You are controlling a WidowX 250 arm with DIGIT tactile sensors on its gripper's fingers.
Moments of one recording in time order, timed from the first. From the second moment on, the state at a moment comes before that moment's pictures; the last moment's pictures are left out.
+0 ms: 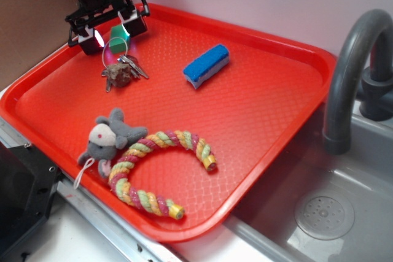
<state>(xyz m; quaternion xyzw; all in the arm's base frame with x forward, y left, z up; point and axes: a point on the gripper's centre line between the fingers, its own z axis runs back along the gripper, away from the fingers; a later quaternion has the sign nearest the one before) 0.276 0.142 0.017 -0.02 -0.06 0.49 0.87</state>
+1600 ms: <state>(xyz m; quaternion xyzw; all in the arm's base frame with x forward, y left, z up) 0.246 0.079 0.079 0.05 -0.03 0.38 0.92</state>
